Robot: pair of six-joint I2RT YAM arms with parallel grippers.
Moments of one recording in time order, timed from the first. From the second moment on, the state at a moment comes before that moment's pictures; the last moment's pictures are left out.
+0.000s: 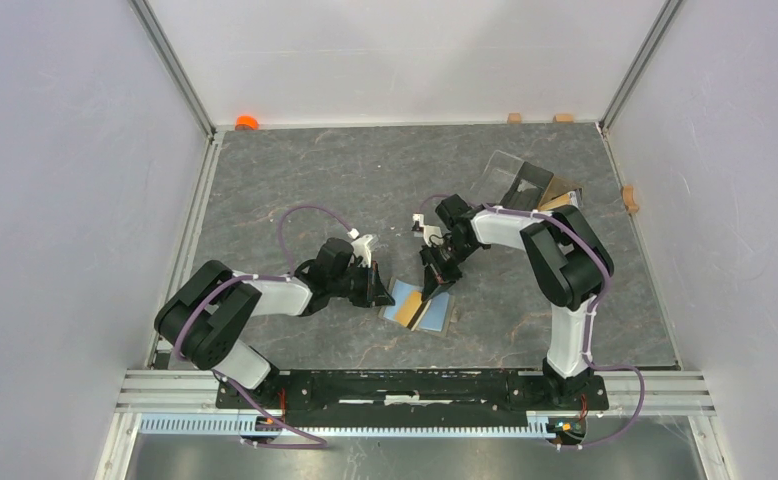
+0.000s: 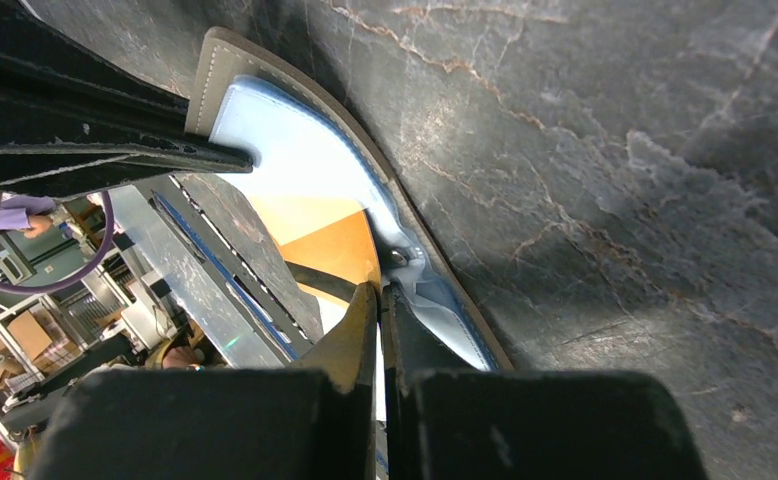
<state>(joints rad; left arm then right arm) -0.63 1.54 0.47 0.35 0.48 -0.54 0.53 1.96 1.14 -0.61 -0.71 0.12</state>
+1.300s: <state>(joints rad) -0.64 1.54 0.46 0.38 0.45 -0.61 0.53 1.88 1.23 -0.60 -0.39 0.14</state>
